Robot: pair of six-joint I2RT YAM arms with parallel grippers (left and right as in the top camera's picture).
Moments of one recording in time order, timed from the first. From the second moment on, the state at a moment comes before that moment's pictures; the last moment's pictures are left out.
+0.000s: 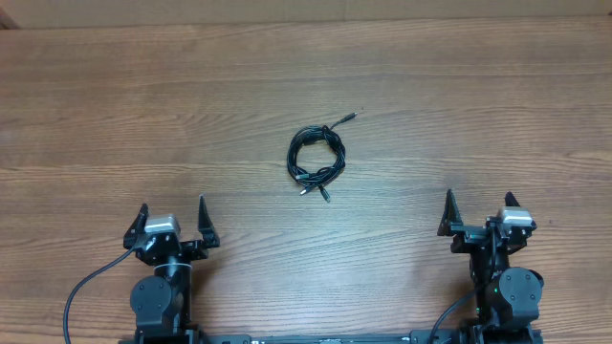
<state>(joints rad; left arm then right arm) 0.04 0.02 0.01 -0.08 -0.06 -0.05 0.03 0.01 0.06 -0.12 0.09 0.03</state>
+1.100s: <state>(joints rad) 0.04 0.02 0.01 -0.08 0.03 -0.11 0.03 0.01 0.06 -0.12 0.08 0.03</state>
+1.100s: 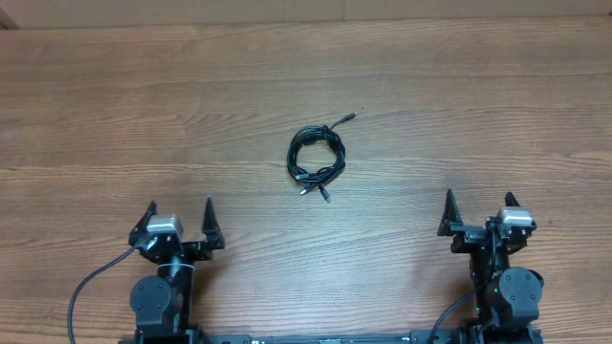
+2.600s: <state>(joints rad) -0.34 2.09 1.85 -1.15 0.21 -0.04 0.03 0.01 0.05 -0.12 0.09 0.03</state>
